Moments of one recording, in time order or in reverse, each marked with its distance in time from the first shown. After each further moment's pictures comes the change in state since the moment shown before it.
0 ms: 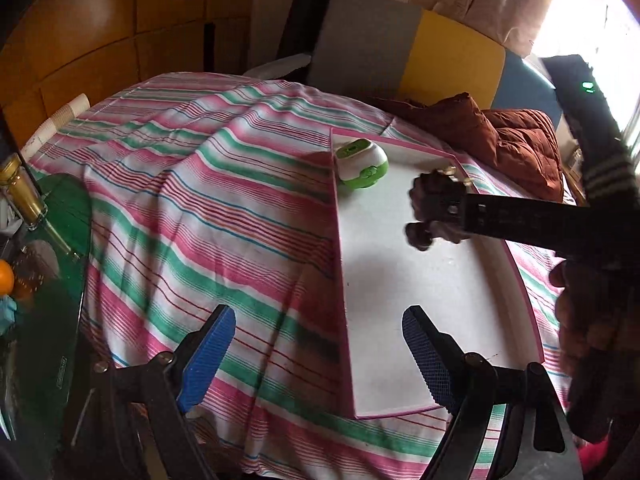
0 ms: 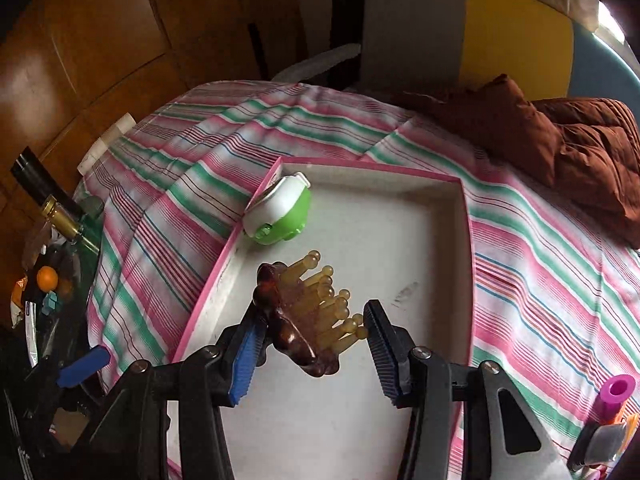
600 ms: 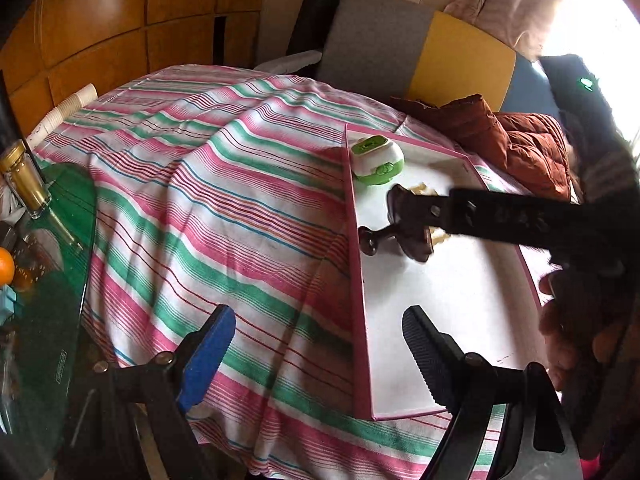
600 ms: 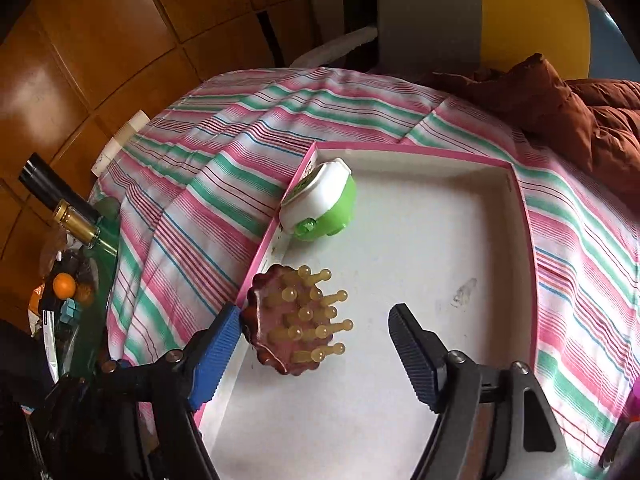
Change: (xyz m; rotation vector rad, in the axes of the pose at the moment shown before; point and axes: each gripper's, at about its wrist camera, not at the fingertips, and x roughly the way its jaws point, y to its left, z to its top) left arm 0.005 0.008 -0.003 -0.023 0.006 0.014; right arm 0.017 0.013 -0.001 0.030 0.028 0.075
